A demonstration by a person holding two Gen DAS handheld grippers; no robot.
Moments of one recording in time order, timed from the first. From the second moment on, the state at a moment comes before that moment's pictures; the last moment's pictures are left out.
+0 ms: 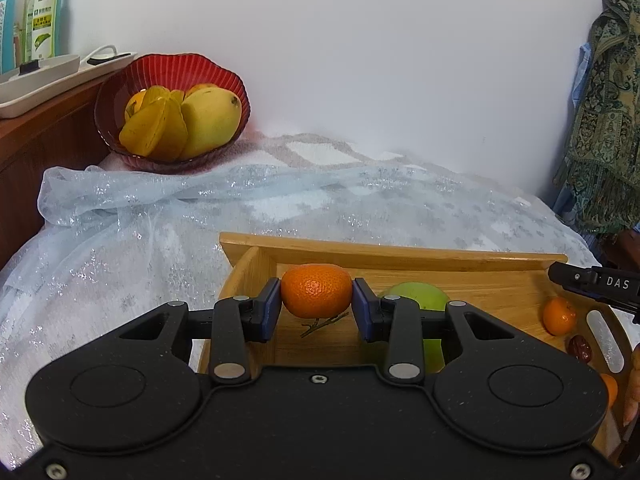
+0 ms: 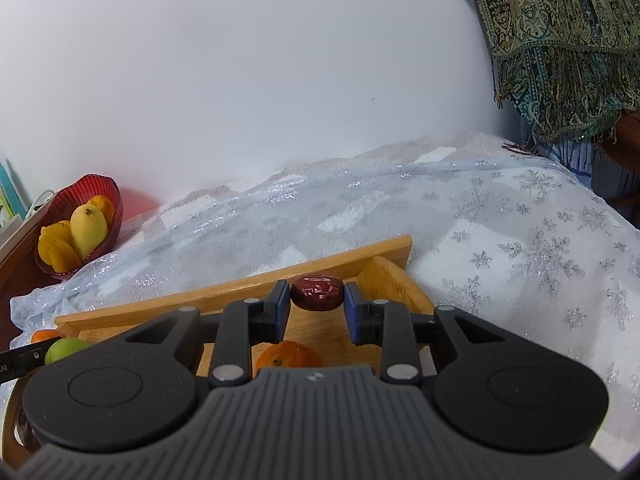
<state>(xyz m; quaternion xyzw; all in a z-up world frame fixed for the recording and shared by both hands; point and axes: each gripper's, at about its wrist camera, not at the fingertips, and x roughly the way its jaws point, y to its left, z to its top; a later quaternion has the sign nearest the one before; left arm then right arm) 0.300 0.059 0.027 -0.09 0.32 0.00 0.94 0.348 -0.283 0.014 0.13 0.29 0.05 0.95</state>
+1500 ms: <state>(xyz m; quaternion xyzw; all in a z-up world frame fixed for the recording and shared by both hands) 0.306 0.068 0.023 -0.12 0.35 -0.01 0.93 0.353 -0.281 0.009 0.13 0.32 0.05 0.94</state>
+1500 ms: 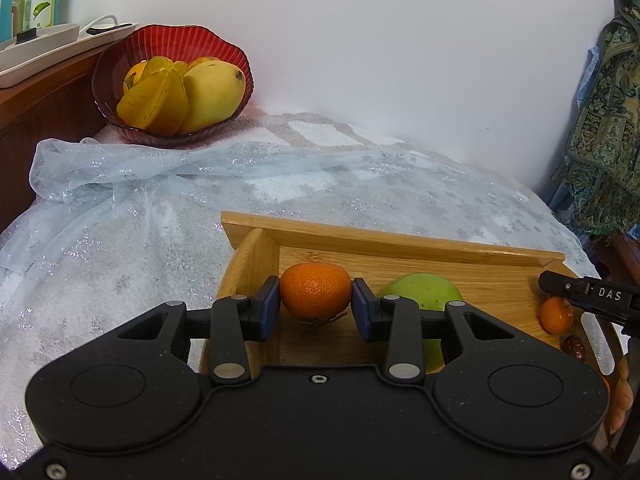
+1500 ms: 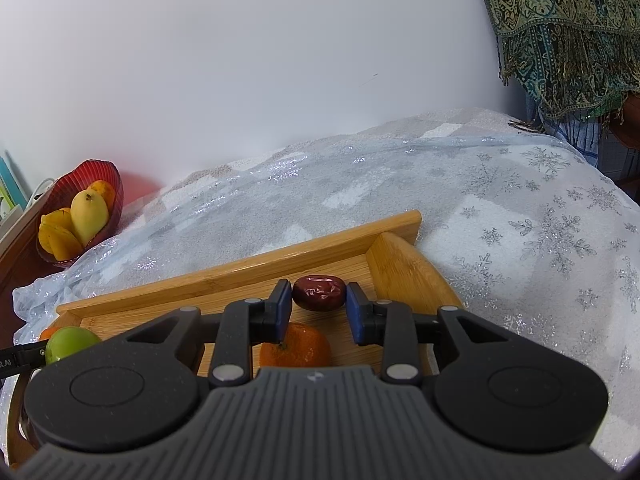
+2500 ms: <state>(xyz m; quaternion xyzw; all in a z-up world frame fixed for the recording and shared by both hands) 0.300 0.068 0.027 -0.12 0.34 -0.01 0.93 0.351 -0.280 0.010 0.13 0.32 0.05 0.94</state>
